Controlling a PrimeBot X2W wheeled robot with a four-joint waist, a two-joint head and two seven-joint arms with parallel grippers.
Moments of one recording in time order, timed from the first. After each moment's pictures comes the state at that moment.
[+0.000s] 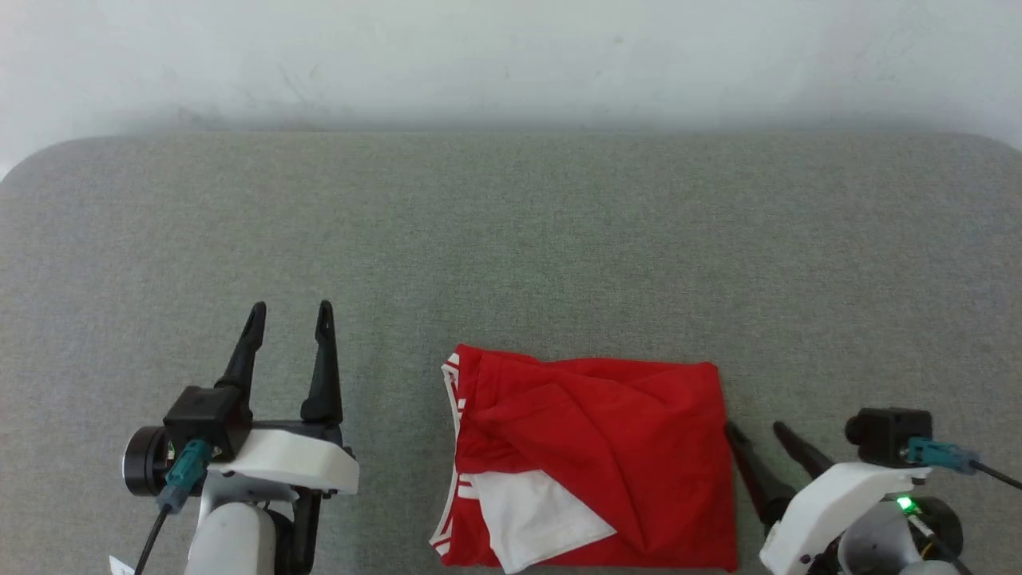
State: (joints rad) left arm -0.14 0.06 0.03 0.16 -0.10 -0.06 -0.26; right arm 0.04 -0.05 0.01 0.05 0.39 0.13 0.28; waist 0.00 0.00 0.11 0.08
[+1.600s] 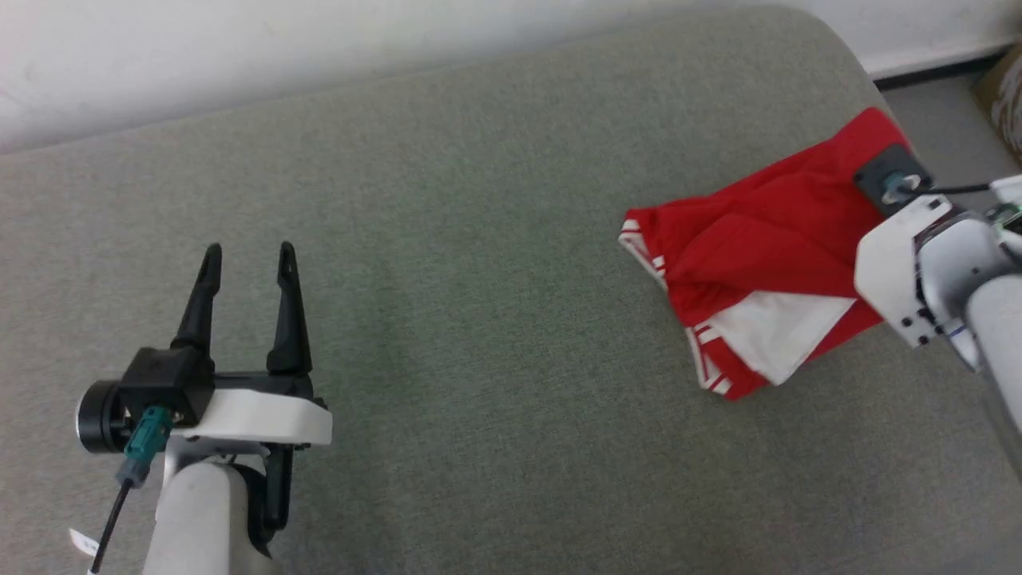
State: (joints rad) left arm -0.20 0.06 0.07 0.09 -0.08 -0.05 -0.26; right arm -0.63 -0.48 0.37 0.34 -0.11 0.13 0.53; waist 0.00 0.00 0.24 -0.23
